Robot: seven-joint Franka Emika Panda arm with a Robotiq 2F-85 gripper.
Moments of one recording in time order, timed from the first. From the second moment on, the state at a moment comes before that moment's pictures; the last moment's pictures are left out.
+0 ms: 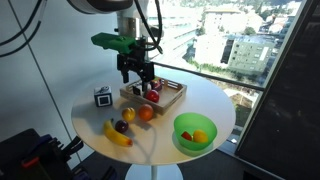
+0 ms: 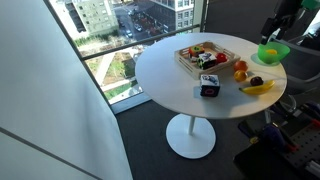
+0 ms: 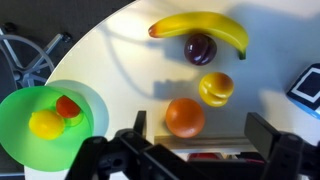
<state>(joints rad) -0.12 -0.09 -0.13 -2.41 -0.01 2.26 -0.19</state>
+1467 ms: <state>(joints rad) -0.06 -0.20 -0.09 -2.41 0.00 2.22 -0.19</state>
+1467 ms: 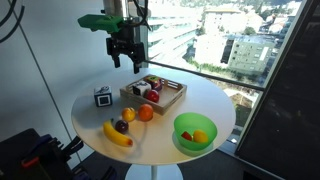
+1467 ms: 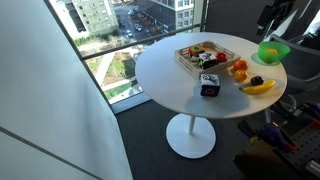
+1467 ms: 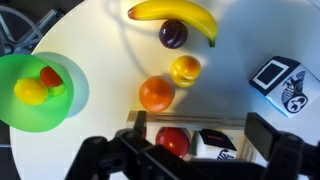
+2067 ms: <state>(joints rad) -0.04 -0.34 -0.07 -2.41 0.02 2.05 -0.14</state>
